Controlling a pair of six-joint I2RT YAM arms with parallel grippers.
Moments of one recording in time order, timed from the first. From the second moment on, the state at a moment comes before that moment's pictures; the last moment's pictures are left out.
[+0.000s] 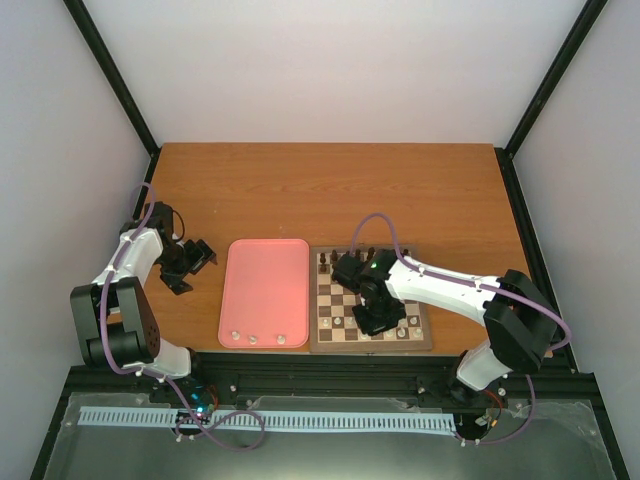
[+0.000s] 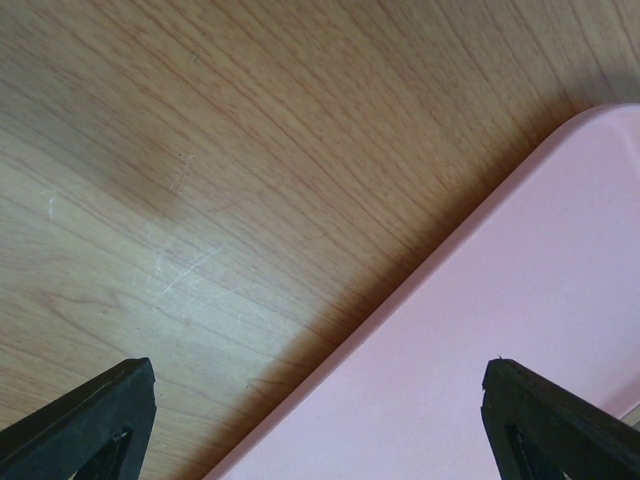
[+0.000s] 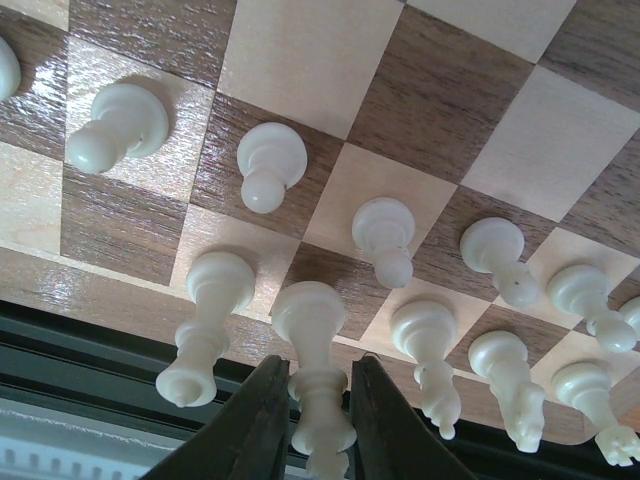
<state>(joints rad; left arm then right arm) 0.21 1.46 0.96 -0.96 0.26 -0.62 0.94 1.54 1.02 -1.16 -0.06 0.56</state>
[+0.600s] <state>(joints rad) 0.21 1.46 0.96 -0.96 0.26 -0.62 0.94 1.54 1.01 -1.18 -0.06 0.56</state>
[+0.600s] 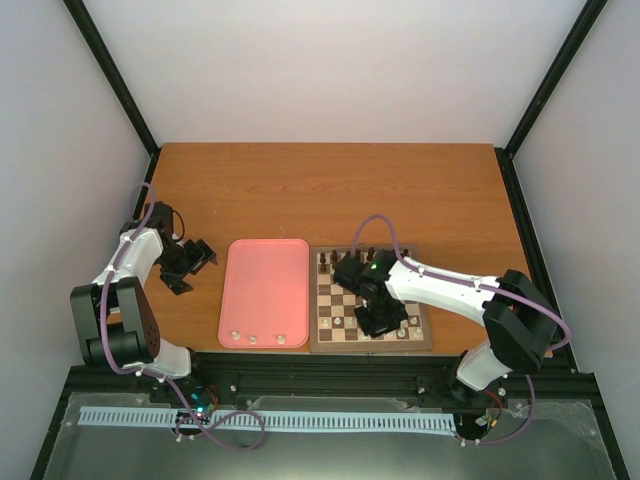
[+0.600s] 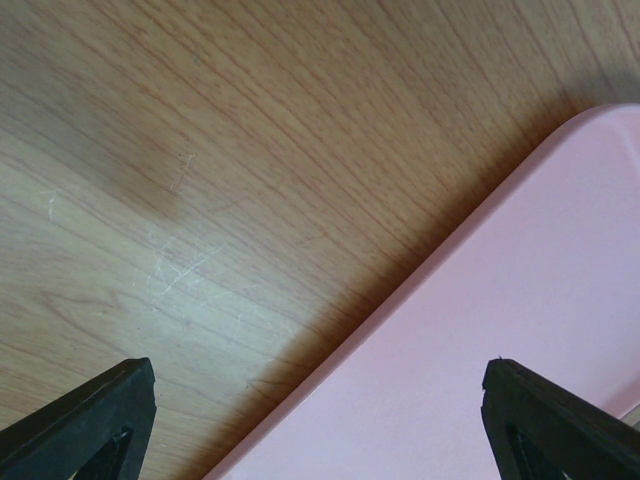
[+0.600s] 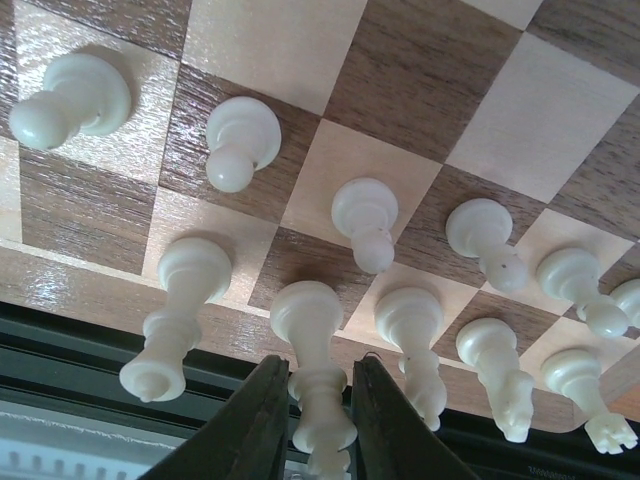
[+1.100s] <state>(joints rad) 0.21 1.46 0.96 -0.96 0.26 -0.62 0.94 1.54 1.01 -1.18 -0.05 0.56</state>
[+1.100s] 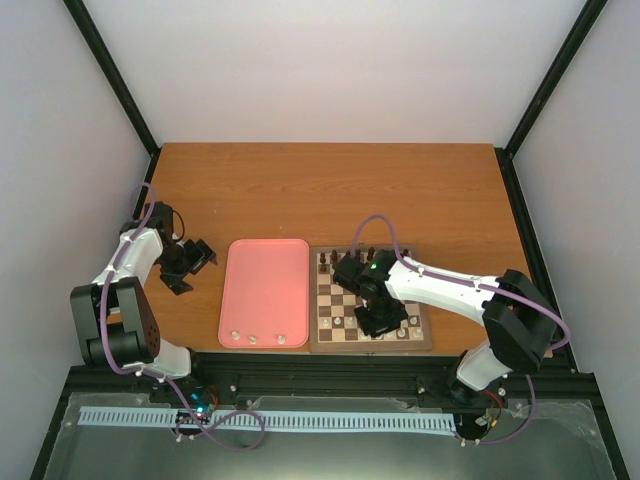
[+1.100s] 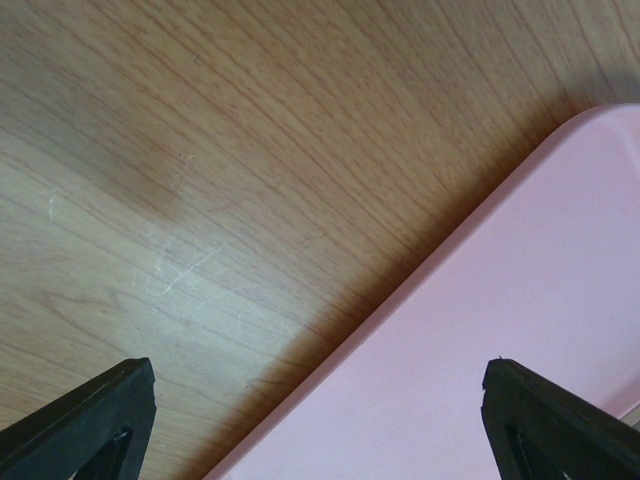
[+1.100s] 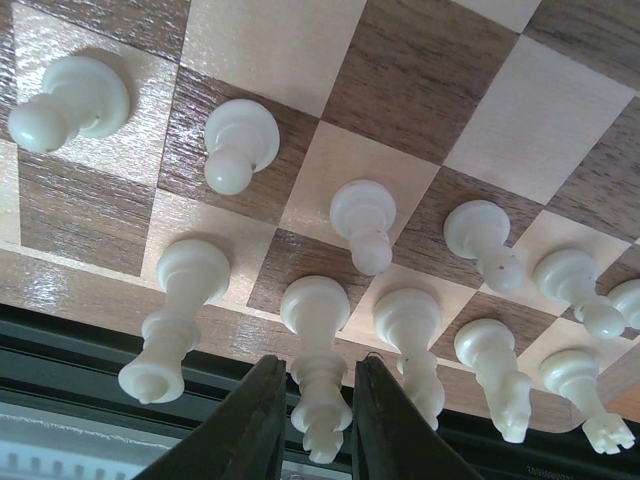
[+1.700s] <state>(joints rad) 0.21 1.46 0.96 -0.96 0.26 -0.62 0.94 1.54 1.03 -1.17 -0.06 0.56</state>
